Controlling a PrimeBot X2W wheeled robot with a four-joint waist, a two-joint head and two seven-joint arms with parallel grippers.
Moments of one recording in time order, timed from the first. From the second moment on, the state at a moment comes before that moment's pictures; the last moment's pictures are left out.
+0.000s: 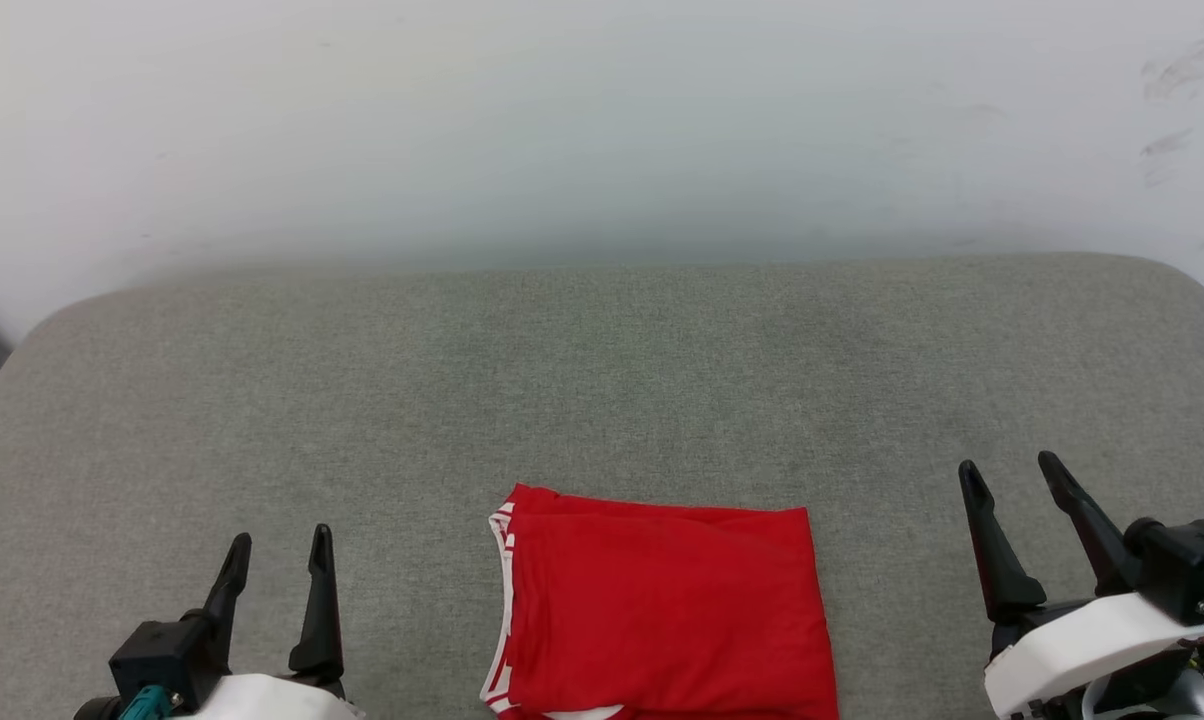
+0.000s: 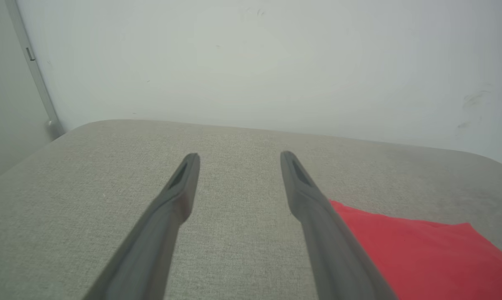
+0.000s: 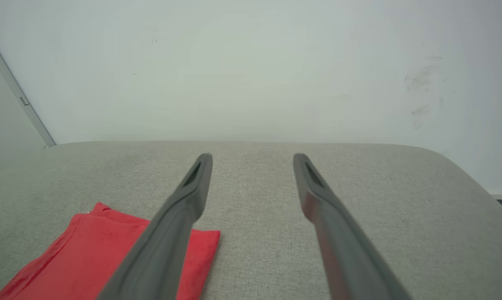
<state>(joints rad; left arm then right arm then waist) 0.07 0.39 -0.29 0.01 -0.56 0.26 -0.26 0.05 -0.12 0.01 -0.10 0.21 0.13 0.04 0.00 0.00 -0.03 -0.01</state>
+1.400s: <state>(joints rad) -0.13 0.17 -0.15 0.01 -0.31 0.07 -0.26 -0.26 -0.07 -0.18 0.42 1.00 0.13 1.00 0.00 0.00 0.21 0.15</state>
